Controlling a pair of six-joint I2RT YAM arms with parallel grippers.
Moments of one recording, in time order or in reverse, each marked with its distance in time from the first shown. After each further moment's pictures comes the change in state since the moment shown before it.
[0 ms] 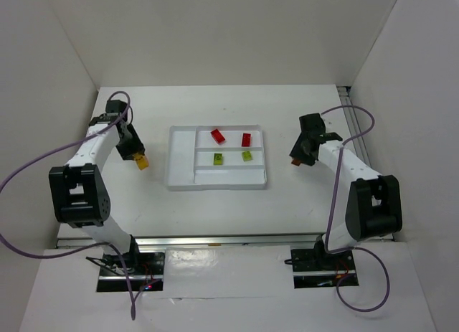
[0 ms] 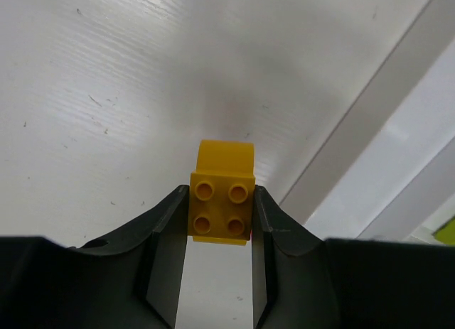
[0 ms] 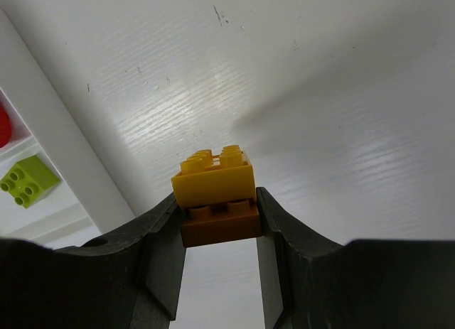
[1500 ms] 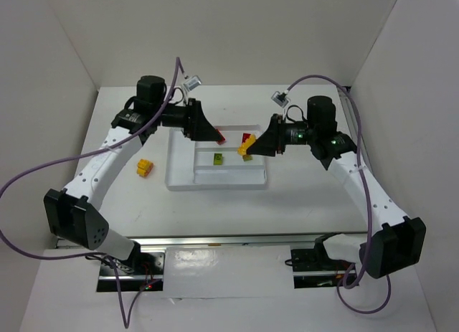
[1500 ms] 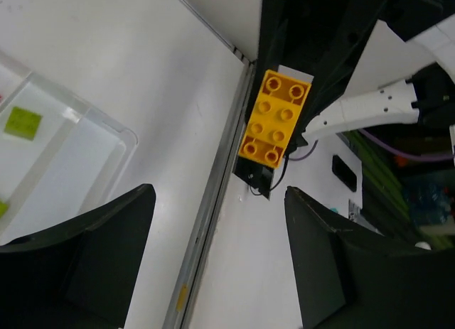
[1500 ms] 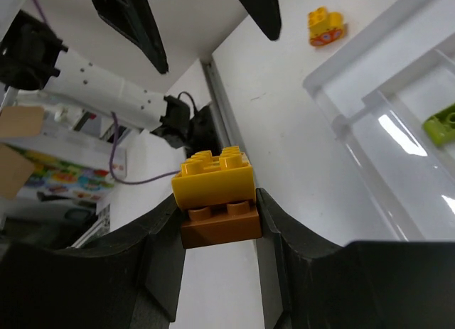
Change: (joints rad) left arm -0.409 -0.151 0.173 0.338 1.125 0.142; right arm 0.128 -0.278 0.117 0.246 -1.256 -0.254
